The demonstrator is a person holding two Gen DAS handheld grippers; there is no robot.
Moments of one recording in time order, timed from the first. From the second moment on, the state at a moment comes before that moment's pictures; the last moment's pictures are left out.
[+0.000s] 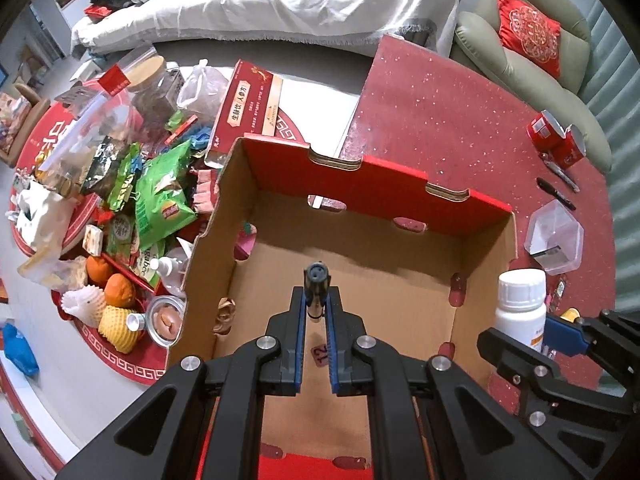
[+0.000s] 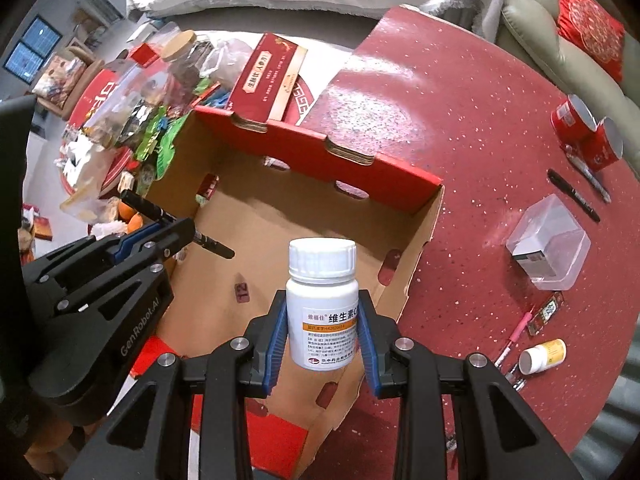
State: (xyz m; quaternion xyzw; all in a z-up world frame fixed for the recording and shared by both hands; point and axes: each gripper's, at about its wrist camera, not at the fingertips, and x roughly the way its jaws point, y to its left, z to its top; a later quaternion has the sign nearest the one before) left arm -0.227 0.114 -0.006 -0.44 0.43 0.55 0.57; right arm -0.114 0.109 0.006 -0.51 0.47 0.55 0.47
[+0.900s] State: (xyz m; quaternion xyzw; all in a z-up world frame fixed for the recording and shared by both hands) left arm -0.208 0.146 -0.040 -0.42 0.47 0.54 0.56; right arm -0.092 0.127 -0.041 -0.52 0.49 0.51 0.48
